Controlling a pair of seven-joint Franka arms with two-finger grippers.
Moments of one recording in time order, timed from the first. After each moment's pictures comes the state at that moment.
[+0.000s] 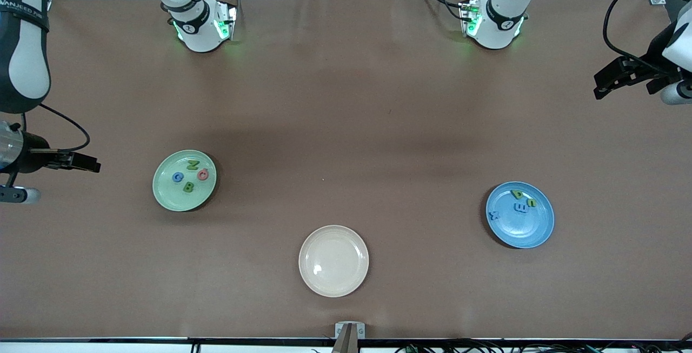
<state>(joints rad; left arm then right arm) 0.02 -0.03 -0.10 -1.53 0.06 1.48 -0.14 -0.01 0.29 -0.11 -1.47 0.01 1.66 -0.02</state>
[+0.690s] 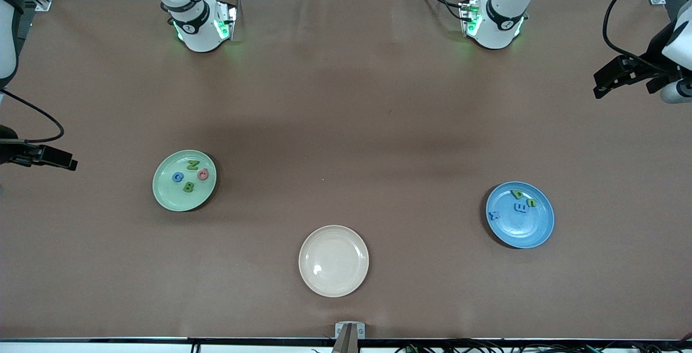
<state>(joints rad) 0.02 -0.03 -0.11 -1.52 0.06 1.48 -0.14 -0.02 0.30 -0.11 -1.36 0.01 1.55 -0.03</state>
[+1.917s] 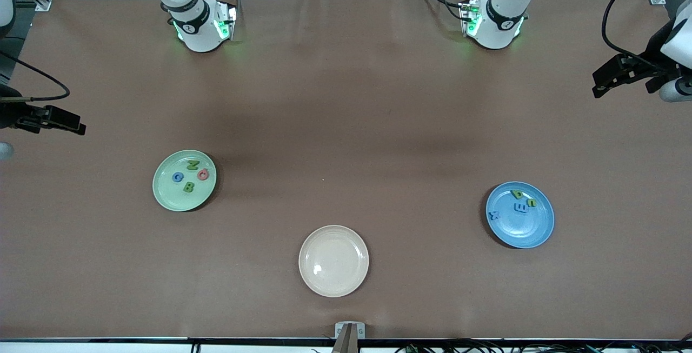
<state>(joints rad) 0.02 -0.03 -0.11 -1.52 0.06 1.48 -0.14 0.00 0.13 -0.09 -1.47 0.02 1.49 -0.03</state>
